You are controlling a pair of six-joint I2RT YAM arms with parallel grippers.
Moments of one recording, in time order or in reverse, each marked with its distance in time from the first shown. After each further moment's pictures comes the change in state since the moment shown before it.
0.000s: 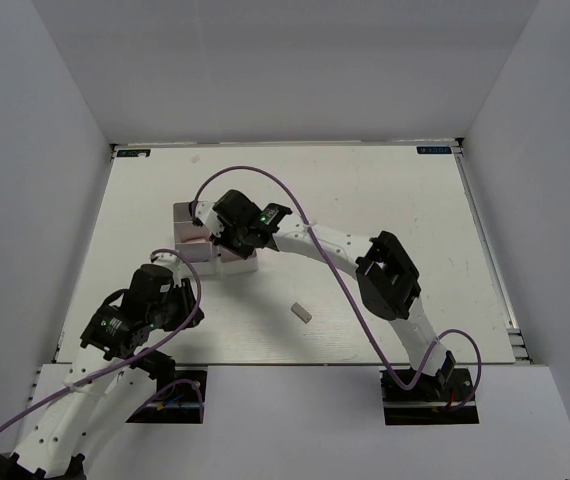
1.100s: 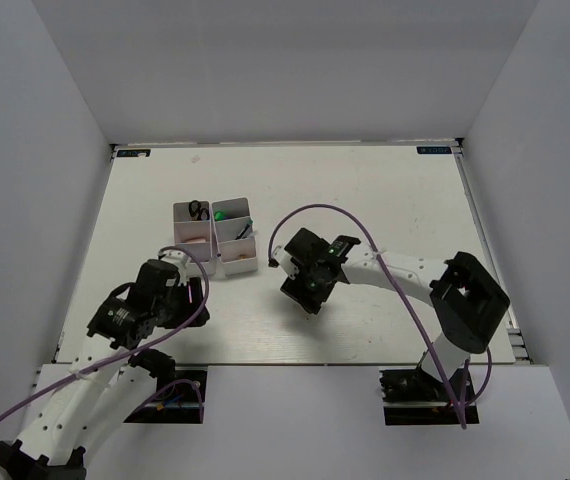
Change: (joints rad) left arm 0.000 0.071 0.002 0.006 -0.003 0.077; right arm -0.076 -0.523 -0.793 -0.072 -0.088 0.144
